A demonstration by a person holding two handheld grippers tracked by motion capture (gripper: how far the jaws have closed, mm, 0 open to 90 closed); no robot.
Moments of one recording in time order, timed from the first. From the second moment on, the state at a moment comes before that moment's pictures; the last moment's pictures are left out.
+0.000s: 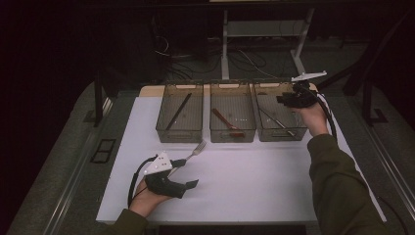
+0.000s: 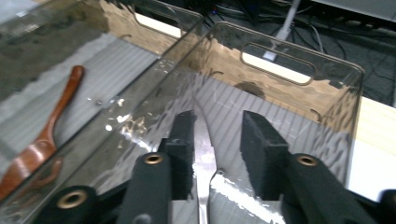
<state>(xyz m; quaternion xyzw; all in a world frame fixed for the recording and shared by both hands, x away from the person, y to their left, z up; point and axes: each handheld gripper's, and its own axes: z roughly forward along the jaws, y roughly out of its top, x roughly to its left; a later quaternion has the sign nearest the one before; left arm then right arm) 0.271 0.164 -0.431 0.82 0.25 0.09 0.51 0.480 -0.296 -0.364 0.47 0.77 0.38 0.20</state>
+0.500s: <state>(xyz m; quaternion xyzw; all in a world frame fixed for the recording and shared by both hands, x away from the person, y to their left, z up) 0.273 0.167 -0.431 0.82 0.26 0.09 0.51 0.424 -0.304 -0.352 0.44 0.76 0.44 0.18</state>
